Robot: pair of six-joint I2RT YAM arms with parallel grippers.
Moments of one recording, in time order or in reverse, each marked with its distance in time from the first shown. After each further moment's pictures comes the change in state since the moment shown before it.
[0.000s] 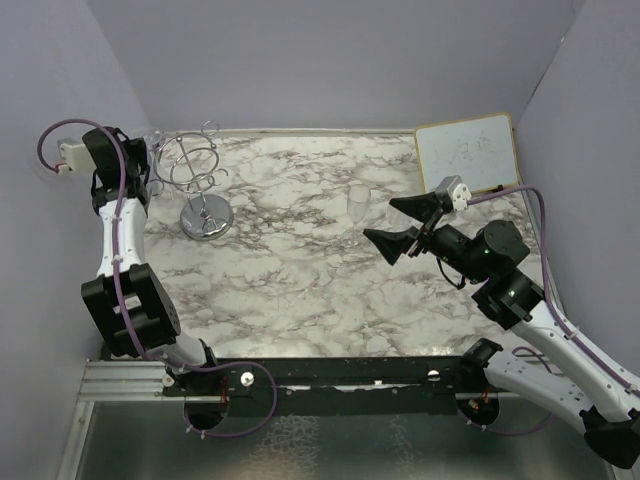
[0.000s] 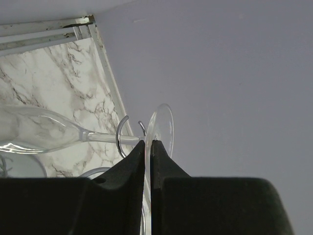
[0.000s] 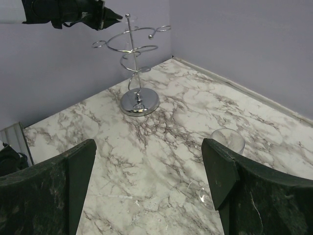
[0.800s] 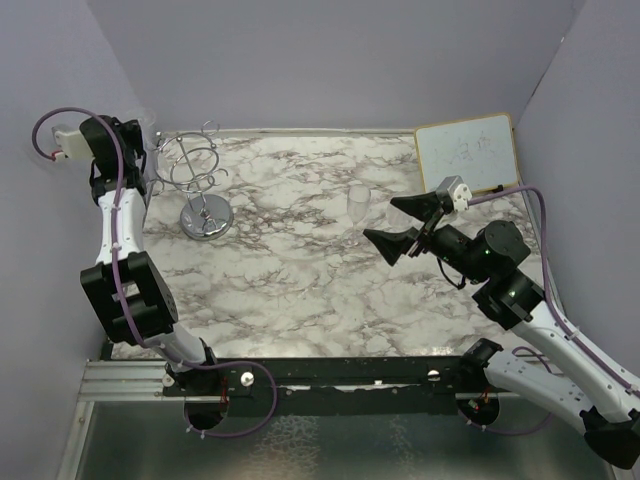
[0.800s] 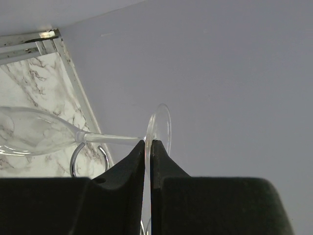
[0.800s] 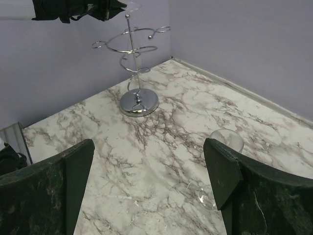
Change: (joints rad) left arm -0.007 0.074 0.080 0.100 -0.013 -0.042; right arm 0.000 -0.002 0.000 0.000 0.001 -0.001
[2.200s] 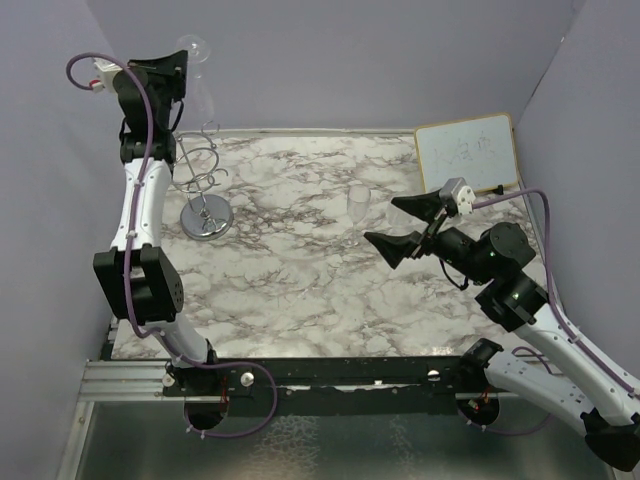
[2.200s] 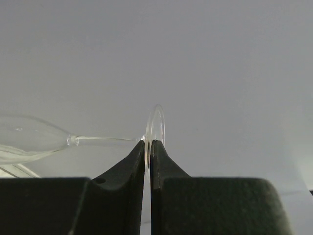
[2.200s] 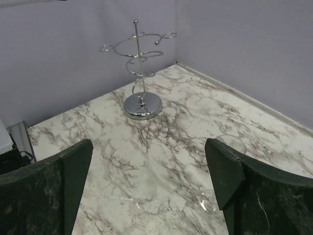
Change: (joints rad) left arm -0.208 0.108 0.322 0.106 0.111 -0.042; right arm 0.000 -0.021 0.005 -0.002 -0.026 -0.017
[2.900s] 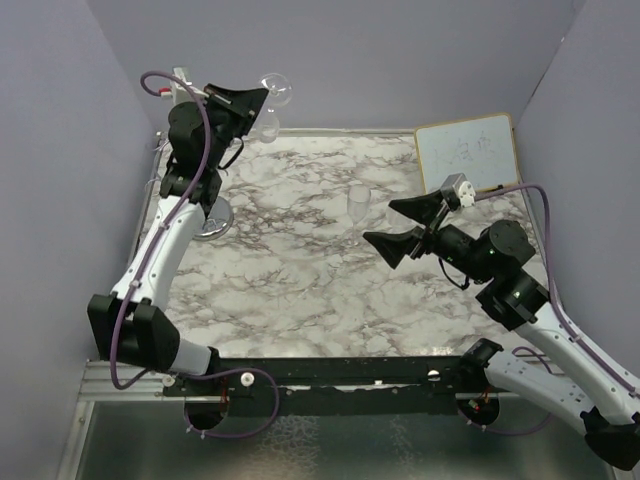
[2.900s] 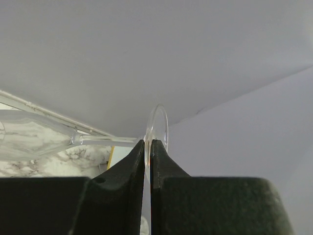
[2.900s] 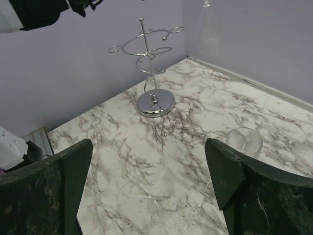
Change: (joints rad) left arm -0.349 -0.243 -0.252 0.019 0.059 0.207; right arm 0.000 0.004 0.021 -0.029 -0.003 0.095
